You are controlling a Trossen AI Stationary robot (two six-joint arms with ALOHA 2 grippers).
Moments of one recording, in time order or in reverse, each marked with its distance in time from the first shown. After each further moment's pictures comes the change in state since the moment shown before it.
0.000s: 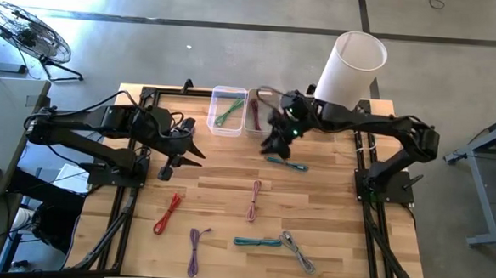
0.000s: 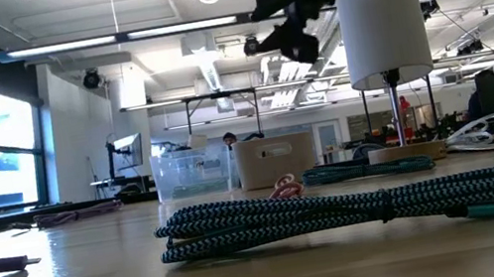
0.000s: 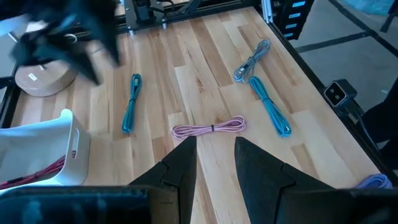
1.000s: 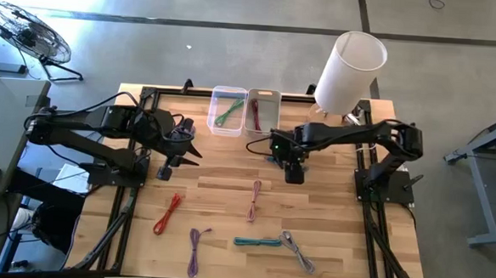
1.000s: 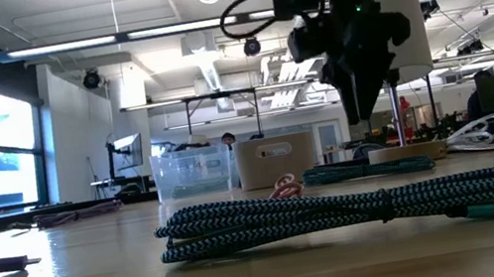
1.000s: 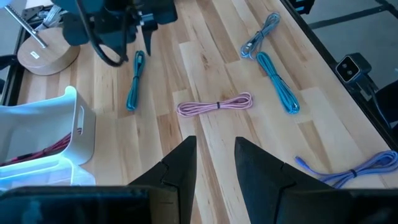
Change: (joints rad) left arm 0.000 0.000 0.000 -0.083 -0.037 0.024; right arm 0.183 0.147 0.000 -0.536 0.572 -0.392
